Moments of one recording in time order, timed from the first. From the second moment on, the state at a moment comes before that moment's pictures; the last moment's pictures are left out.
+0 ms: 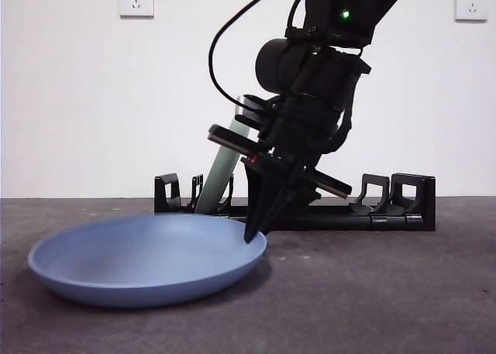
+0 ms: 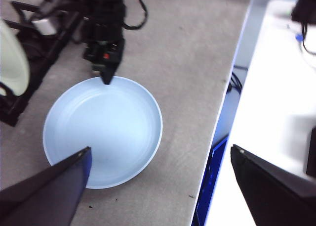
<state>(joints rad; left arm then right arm) -0.63 0.79 1.13 -1.14 0.29 0.46 0.61 1.97 1.39 -0.63 -0.29 0.20</state>
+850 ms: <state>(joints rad) -1.05 1.06 1.13 -0.97 -0.17 0.69 0.41 1.49 1.38 -0.99 -0.30 0.08</state>
